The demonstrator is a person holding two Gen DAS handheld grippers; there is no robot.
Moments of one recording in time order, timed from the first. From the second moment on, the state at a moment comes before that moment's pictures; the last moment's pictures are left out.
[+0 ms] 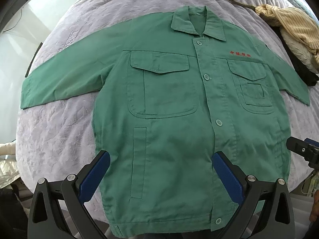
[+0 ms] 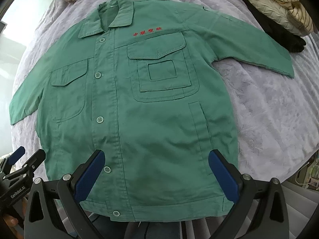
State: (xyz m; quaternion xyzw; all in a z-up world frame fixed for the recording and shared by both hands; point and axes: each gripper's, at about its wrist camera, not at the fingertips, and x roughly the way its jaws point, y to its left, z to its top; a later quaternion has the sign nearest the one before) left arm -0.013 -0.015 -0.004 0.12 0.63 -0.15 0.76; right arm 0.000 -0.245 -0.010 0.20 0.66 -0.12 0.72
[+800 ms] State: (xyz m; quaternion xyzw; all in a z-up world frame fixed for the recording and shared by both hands) left arm -0.012 -0.013 -0.004 0.12 0.63 -0.13 0.75; right arm 0.000 -0.242 -0.008 0.19 0.66 -0.12 0.72
